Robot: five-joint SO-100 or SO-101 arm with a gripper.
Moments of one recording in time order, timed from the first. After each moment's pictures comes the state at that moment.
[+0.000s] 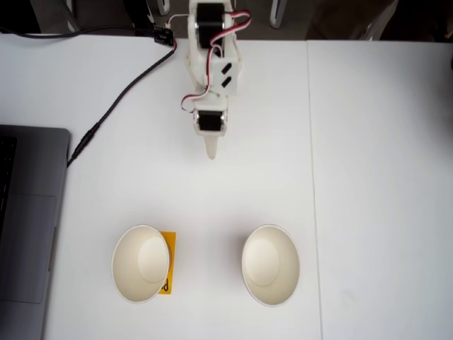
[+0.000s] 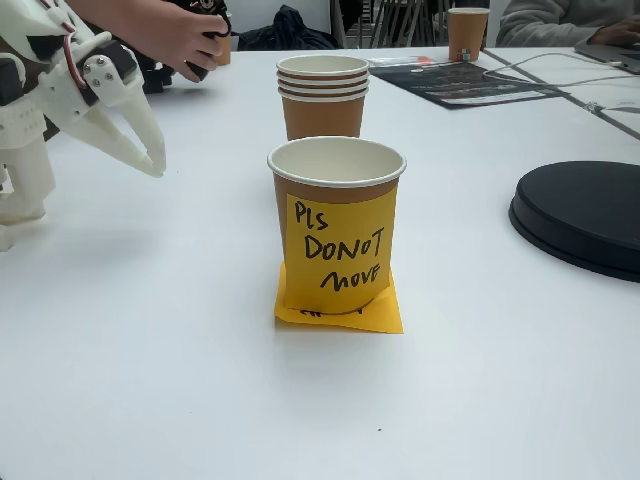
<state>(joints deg) -1.4 176.7 164.8 69.0 4.4</state>
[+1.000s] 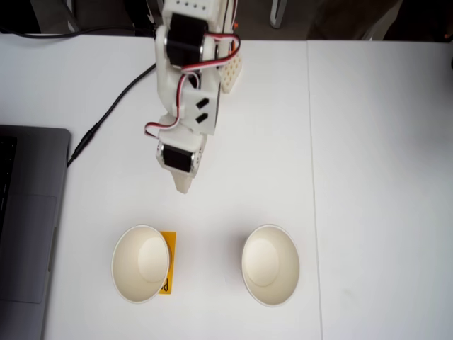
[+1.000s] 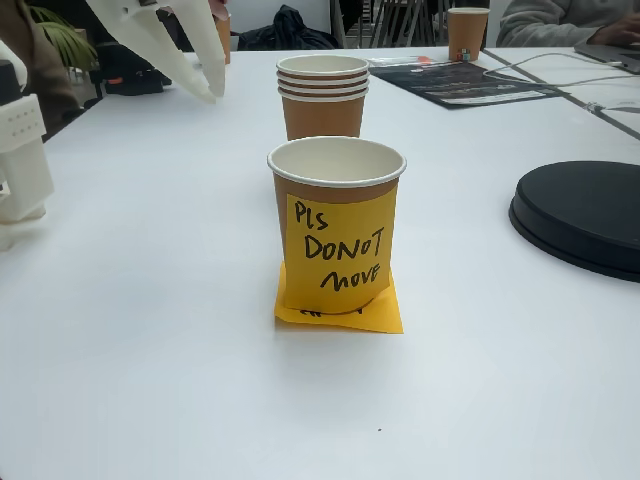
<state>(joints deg) 10.8 128.7 117.9 69.0 5.1</state>
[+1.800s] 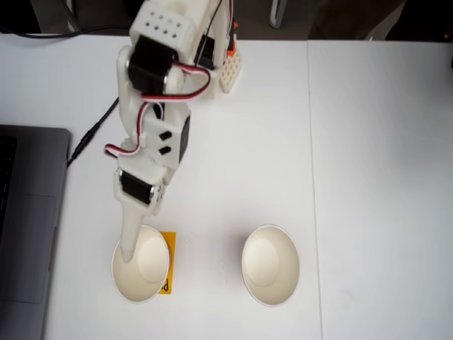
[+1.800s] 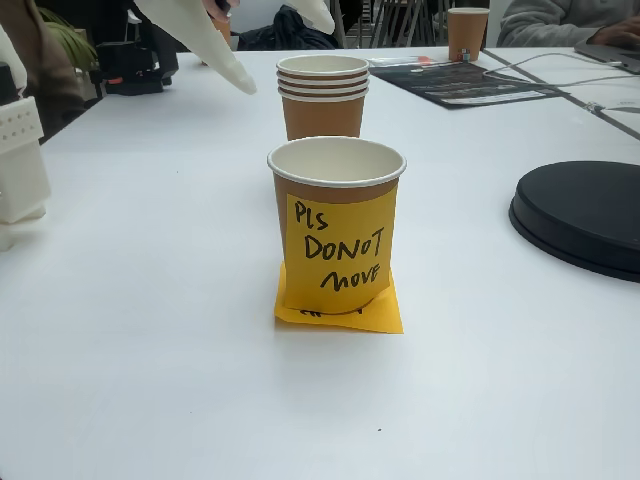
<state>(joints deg) 18.5 110.7 99.1 69.0 5.1</state>
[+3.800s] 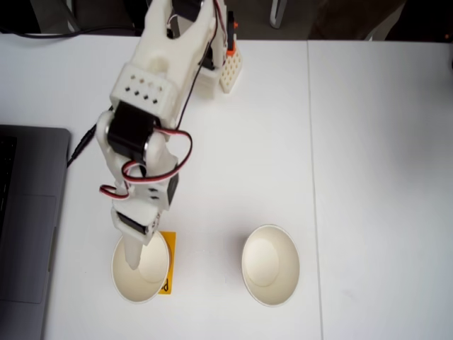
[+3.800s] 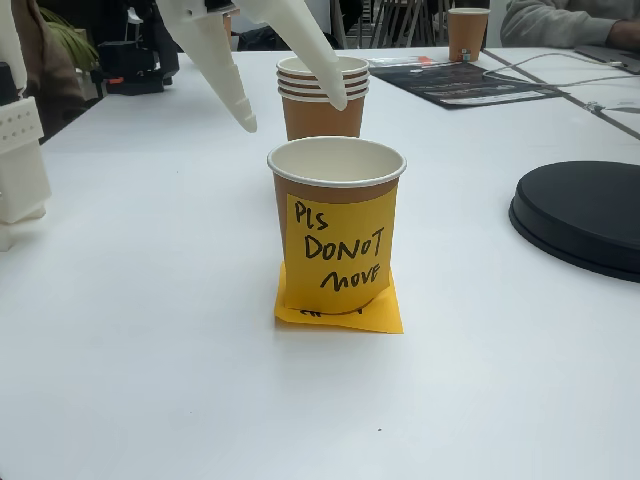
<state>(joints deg) 18.4 89.4 79.2 85.3 5.1</state>
